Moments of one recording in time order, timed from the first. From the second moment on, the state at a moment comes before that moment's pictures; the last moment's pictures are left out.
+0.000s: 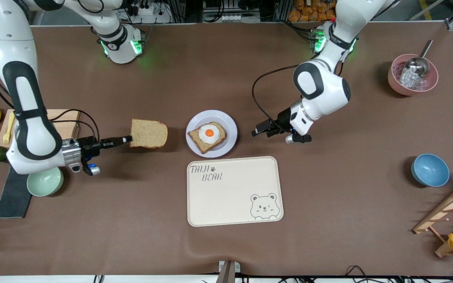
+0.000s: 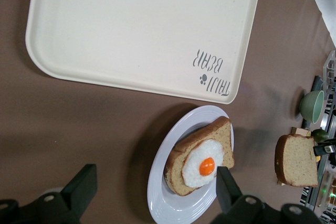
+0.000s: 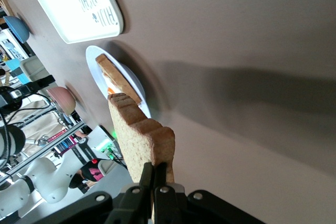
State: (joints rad) left arm -0.36 0.32 -0.25 -2.18 -1.38 2.69 0.36; right arm -0.06 0.58 -0.02 -1.77 0.80 1.60 -0.32
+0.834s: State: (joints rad) left arm -0.33 0.32 -0.25 -2.18 -1.39 2.70 0.37; right arm 0.18 0.52 -0.01 -1.86 0.98 1.80 -0.28
